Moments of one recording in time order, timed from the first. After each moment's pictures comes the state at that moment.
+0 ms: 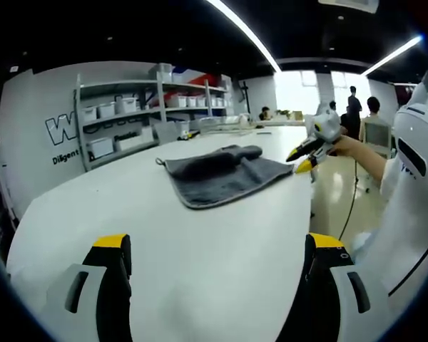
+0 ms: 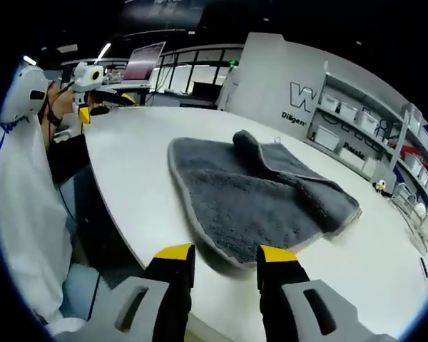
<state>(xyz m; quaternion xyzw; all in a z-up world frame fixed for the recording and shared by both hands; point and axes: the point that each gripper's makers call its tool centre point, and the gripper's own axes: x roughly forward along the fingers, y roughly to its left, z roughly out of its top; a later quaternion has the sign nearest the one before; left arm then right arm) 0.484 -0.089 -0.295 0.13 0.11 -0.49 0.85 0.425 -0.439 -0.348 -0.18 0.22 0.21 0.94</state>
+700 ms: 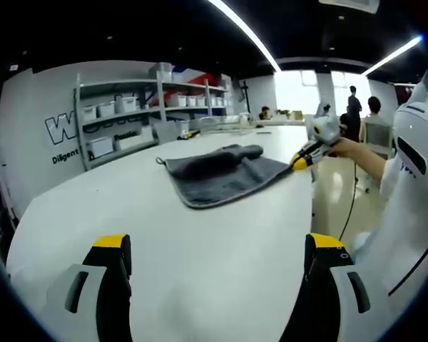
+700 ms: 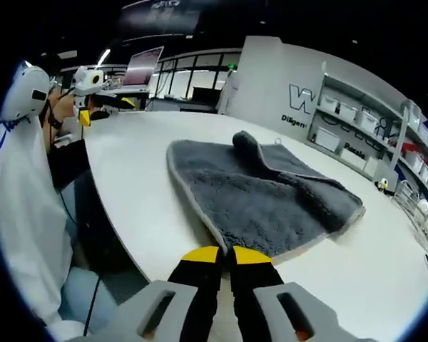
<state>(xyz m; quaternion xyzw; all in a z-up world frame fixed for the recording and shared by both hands) 0.488 -0.089 -0.296 0.13 0.11 -0.49 0.85 0.430 -0.436 -0.355 -0.17 0.21 0.22 0.94</state>
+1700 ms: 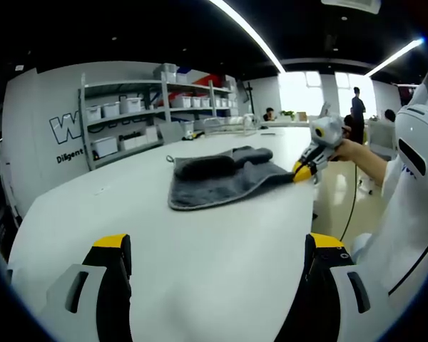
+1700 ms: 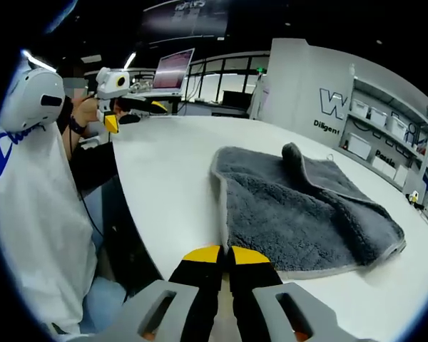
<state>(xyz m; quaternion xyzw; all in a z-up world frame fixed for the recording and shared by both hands) 0.485 -0.080 -0.293 0.13 0.11 -0.48 0.86 0.432 -0.351 -0.354 -0.15 0.21 0.32 0.91</state>
